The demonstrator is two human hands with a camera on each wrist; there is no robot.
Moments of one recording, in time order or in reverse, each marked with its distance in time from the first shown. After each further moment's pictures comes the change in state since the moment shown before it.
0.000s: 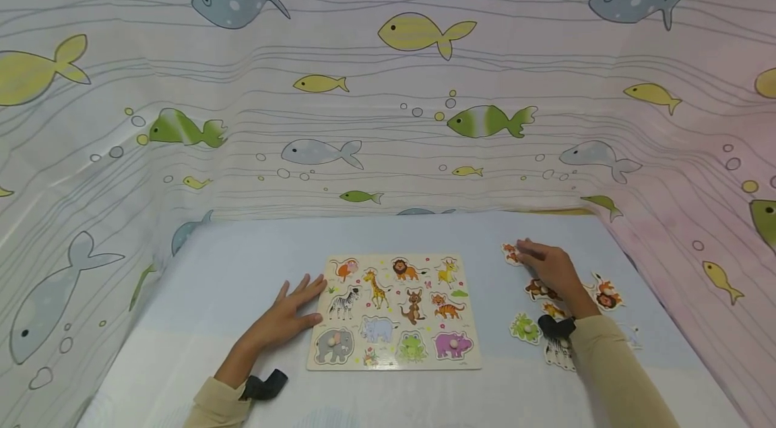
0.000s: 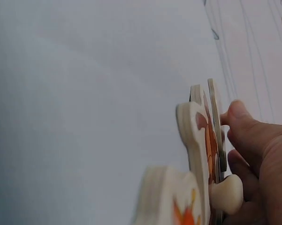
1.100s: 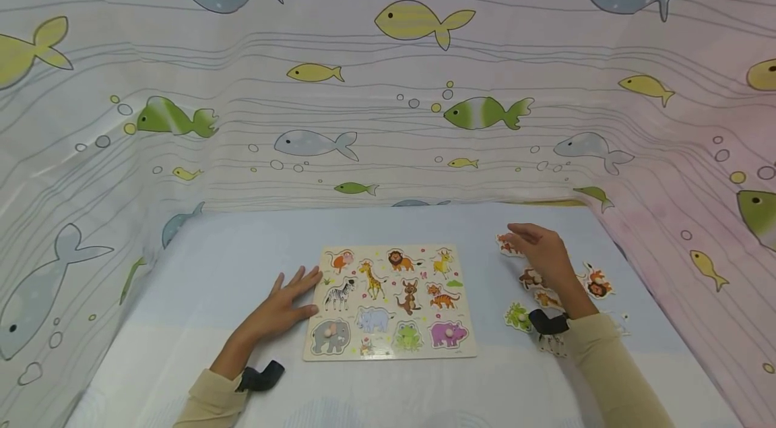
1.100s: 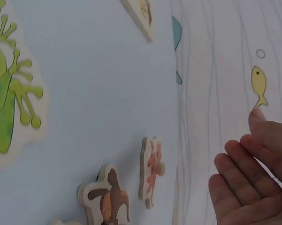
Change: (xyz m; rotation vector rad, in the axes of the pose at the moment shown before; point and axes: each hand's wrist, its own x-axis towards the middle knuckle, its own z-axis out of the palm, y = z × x) left_hand 0.001 0.000 -0.002 0.003 -0.003 0.004; right_hand -0.022 -0.071 -0.010 0.089 0.113 0.008
